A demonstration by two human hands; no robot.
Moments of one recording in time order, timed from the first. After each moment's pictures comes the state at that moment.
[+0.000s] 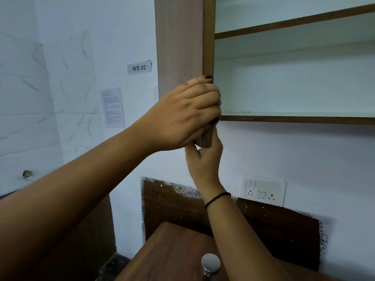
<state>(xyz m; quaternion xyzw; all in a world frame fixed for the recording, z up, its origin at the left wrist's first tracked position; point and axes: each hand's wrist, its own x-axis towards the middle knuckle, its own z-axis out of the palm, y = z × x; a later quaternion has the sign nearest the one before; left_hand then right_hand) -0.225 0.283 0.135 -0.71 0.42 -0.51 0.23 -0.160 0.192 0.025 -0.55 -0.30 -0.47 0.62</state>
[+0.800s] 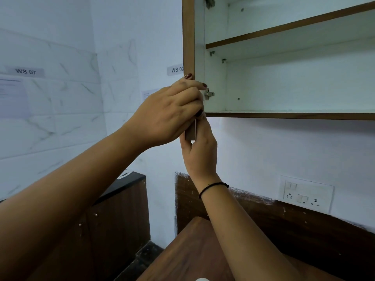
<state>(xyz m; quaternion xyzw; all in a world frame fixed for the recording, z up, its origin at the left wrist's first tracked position) -0.279 0.379 0.126 -0.74 0.32 -0.54 0.24 -0.197 0.289 0.028 -0.61 -0.33 -0.51 0.50</state>
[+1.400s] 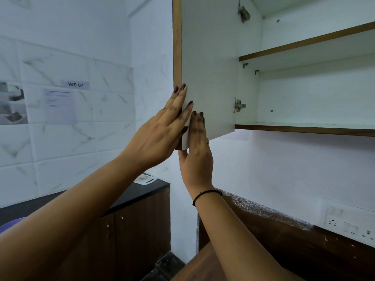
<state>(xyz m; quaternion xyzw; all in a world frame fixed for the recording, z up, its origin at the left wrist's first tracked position) -0.290 0.463 0.098 -0.79 0.18 -0.56 0.18 -0.196 0.376 0.029 -0.61 -0.36 -0.55 0.44</state>
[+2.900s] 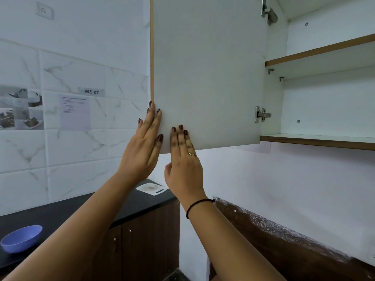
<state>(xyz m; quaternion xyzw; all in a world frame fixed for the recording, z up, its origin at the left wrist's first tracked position) -0.249 0.574 0.069 -0.81 0.07 -0.58 -0.03 -0.163 0.471 0.024 -0.73 -0.40 -0.48 0.28</state>
